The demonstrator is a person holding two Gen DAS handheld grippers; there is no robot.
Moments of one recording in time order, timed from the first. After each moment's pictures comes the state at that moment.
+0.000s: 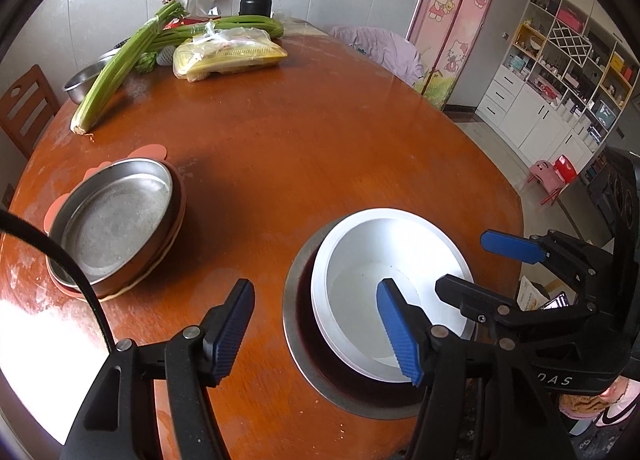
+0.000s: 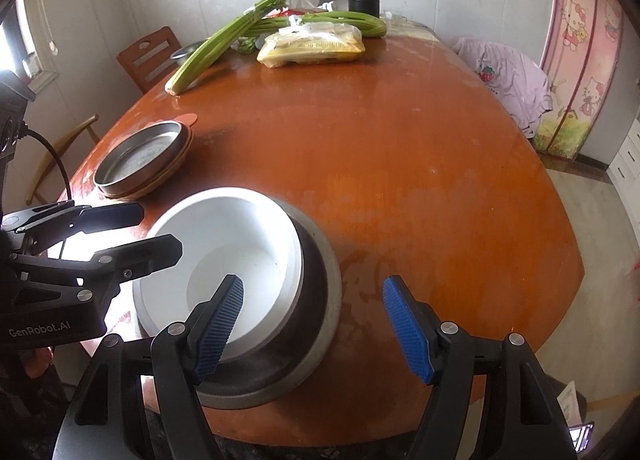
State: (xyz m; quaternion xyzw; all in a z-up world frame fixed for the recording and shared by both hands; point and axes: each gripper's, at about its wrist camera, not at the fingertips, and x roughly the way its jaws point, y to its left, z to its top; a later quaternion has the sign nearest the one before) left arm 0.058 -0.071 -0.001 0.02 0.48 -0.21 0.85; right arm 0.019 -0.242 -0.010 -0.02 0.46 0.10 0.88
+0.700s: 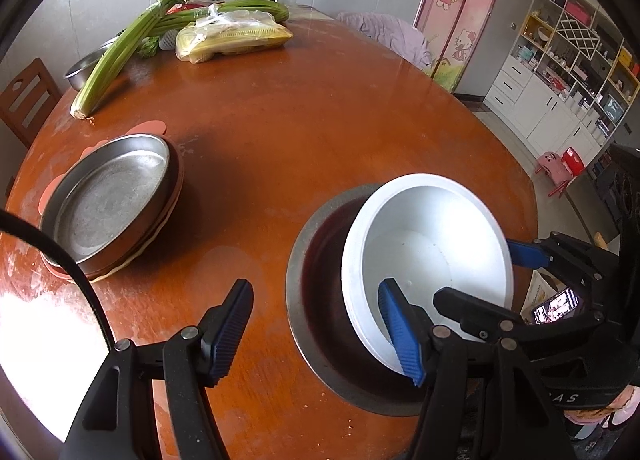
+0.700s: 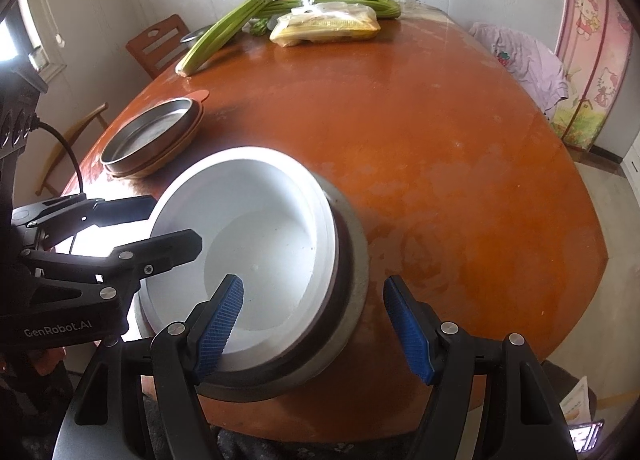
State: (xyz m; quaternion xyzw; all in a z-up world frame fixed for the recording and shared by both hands) left arm 0.058 -0.073 -0.020 0.03 0.50 -0.20 0.84; right arm 0.019 -0.235 -0.030 -0.01 0.49 0.12 0.86
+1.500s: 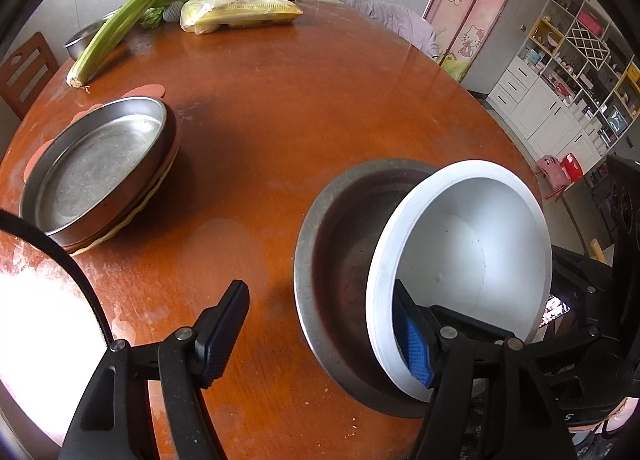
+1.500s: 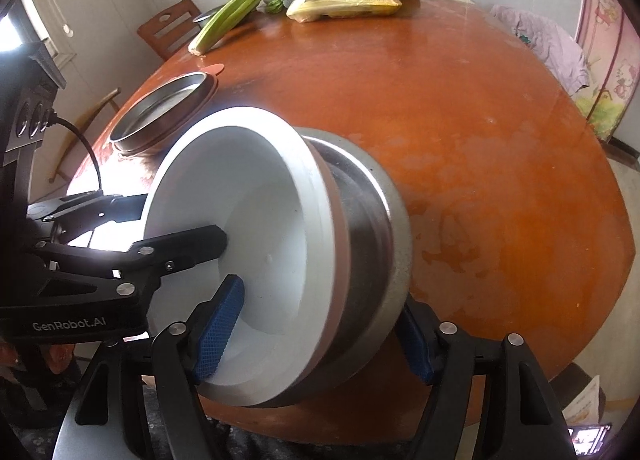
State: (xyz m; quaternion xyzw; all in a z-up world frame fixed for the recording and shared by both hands) left arm 0.065 -0.069 -0.040 0.00 0.53 -0.20 0.83; right arm 0.025 -0.224 -0.048 0.00 0.52 0.16 0.84
